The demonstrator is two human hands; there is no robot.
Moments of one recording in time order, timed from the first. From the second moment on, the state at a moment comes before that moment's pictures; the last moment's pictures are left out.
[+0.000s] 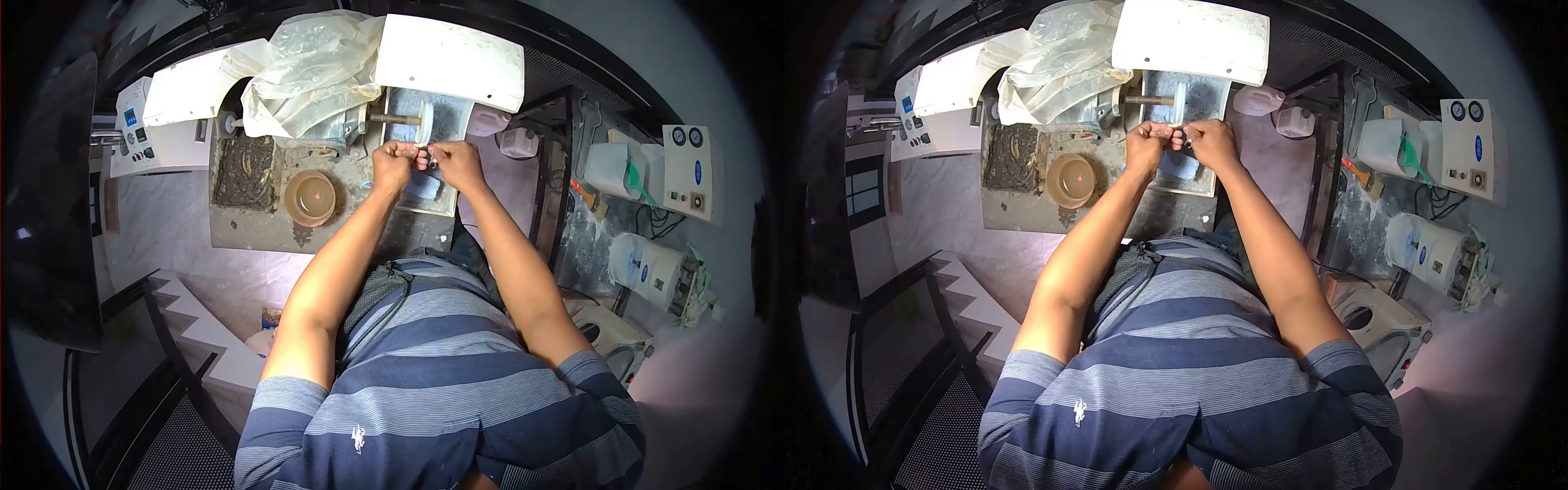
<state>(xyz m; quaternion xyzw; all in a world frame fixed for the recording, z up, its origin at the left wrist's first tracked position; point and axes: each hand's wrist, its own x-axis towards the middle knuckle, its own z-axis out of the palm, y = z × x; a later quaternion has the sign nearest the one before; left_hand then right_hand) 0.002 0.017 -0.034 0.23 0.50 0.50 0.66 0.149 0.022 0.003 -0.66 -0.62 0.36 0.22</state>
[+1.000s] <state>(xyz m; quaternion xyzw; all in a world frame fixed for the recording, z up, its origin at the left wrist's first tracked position) 0.000 0.039 -0.048 0.21 0.55 0.42 0.69 0.145 0.027 -0.018 -0.68 -0.46 0.51 0.26</state>
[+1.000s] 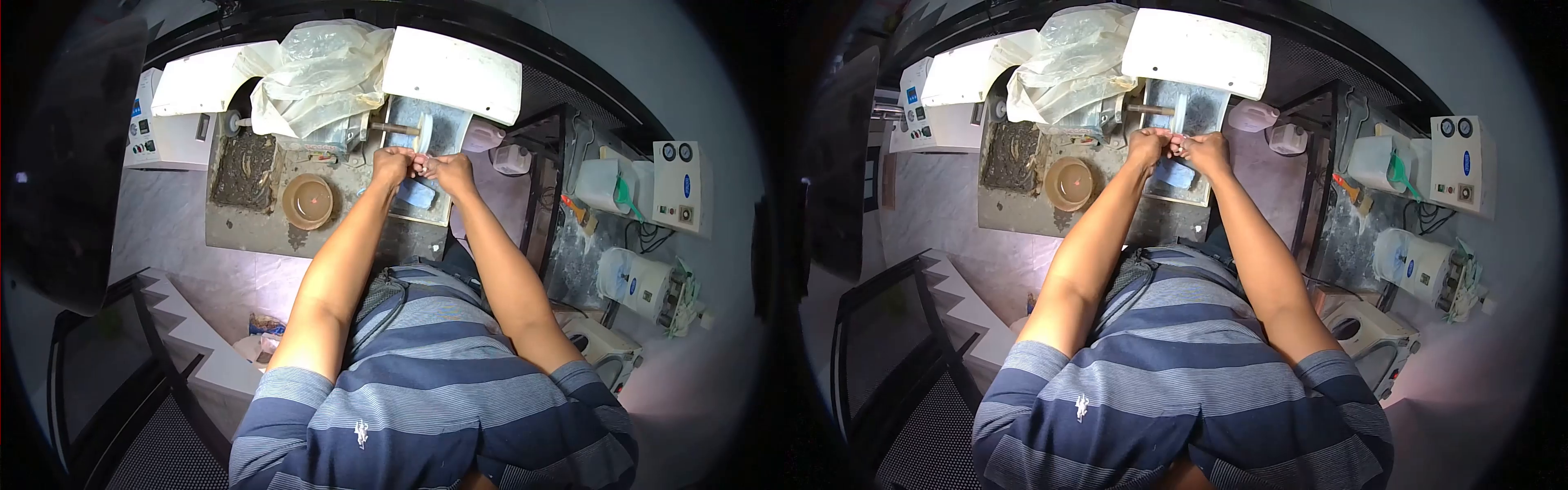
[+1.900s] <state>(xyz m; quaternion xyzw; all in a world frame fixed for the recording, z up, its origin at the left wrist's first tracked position) -0.005 0.041 -0.029 0.28 0.57 0.37 0.68 0.159 0.062 -0.006 -0.66 -0.31 0.67 0.16</state>
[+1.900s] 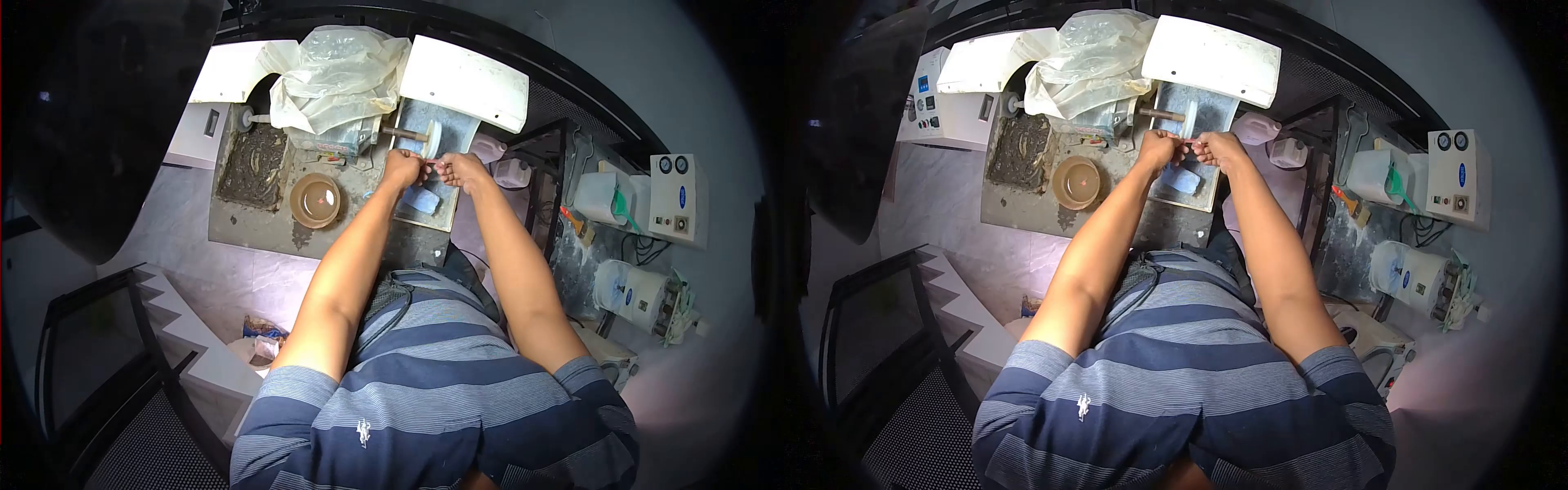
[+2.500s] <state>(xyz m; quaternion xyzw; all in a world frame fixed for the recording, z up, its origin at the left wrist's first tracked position) -0.073 -0.021 0.006 0.37 0.49 0.43 0.66 0.116 -0.013 0.053 -0.54 -0.62 0.50 0.27</state>
